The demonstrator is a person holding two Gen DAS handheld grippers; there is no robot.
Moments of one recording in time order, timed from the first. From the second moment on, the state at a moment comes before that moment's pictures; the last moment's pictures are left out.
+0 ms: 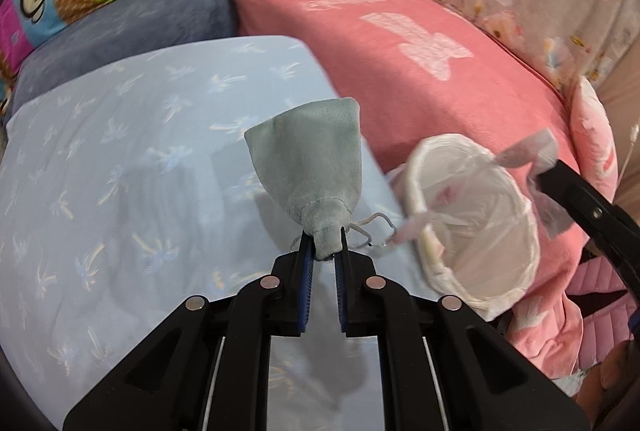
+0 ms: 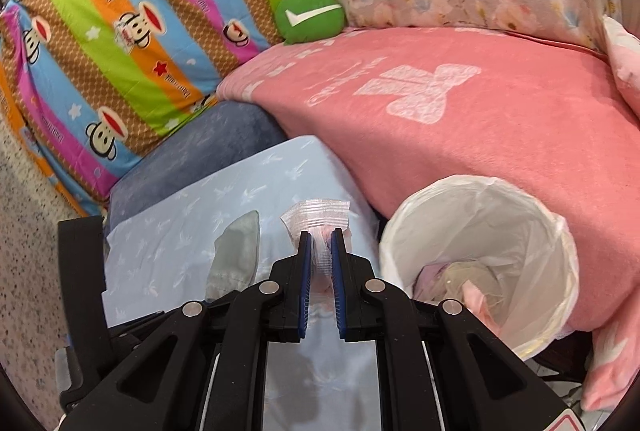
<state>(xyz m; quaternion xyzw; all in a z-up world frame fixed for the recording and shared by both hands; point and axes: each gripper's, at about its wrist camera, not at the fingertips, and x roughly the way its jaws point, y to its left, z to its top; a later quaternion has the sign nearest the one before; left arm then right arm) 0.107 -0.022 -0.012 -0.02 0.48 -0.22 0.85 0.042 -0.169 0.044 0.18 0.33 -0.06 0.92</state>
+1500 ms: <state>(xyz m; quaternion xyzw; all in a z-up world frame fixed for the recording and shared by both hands) 0.080 -0.123 -0.001 0.08 0.42 -0.26 0.86 0.000 -0.269 0.029 0.22 0.31 -0.14 0.91</state>
